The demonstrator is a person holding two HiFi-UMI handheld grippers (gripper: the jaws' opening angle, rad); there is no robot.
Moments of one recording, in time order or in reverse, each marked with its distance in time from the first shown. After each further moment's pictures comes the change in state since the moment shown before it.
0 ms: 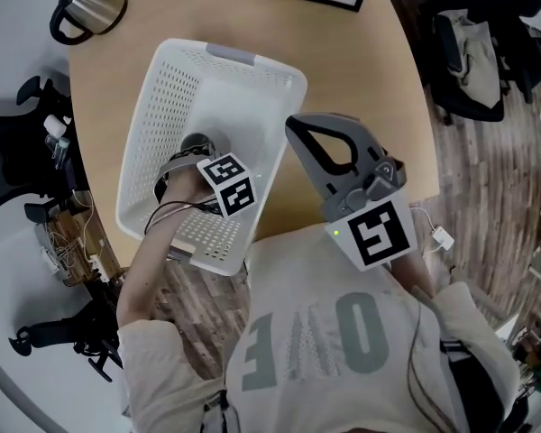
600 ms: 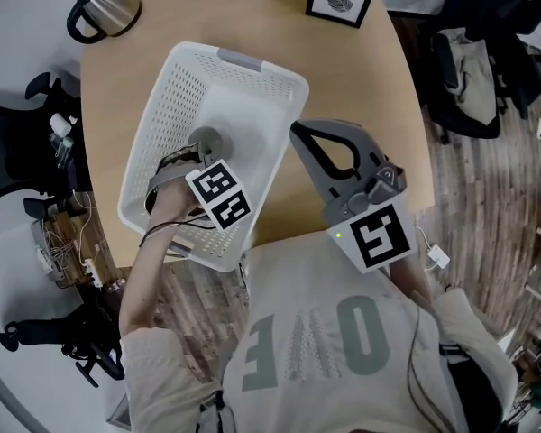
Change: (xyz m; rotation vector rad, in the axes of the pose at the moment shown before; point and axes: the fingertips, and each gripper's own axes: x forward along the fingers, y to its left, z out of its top) left arm -0.060 0.023 -0.007 -0.123 -0.097 0.226; right arm -0.016 0.006 0.014 -0.041 -0.017 0.004
